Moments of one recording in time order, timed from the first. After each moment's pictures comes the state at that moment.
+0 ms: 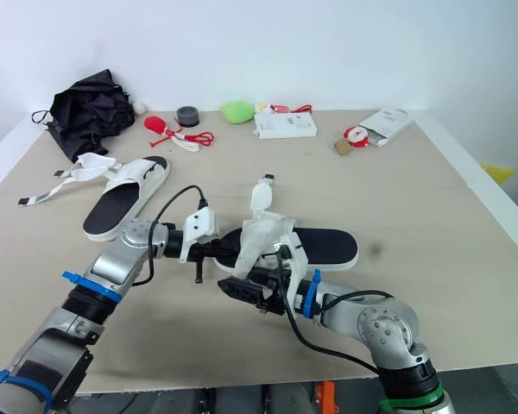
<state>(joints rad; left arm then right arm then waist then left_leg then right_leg) -0.63 0.39 -0.31 0.29 -0.12 0.17 -1.15 -0.21 -0.44 0.07 -0.40 1.12 1.05 0.30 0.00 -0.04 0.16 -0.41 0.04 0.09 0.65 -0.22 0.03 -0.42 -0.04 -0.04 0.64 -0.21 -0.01</state>
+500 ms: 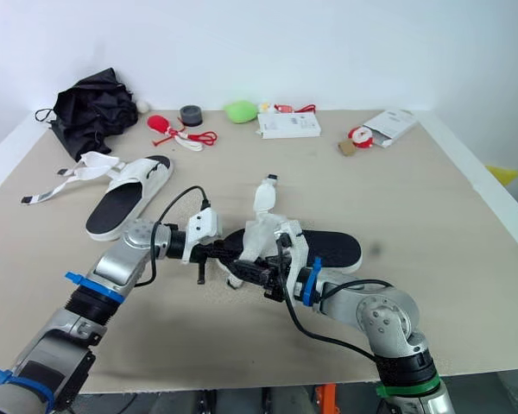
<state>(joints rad) -0.62 0.38 -0.31 0.29 -0.12 0.17 -1.16 -0.27 -0.41 0.06 -0.39 1.08 1.04 0.32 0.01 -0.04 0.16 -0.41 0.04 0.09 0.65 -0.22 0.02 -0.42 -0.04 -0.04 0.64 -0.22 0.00</state>
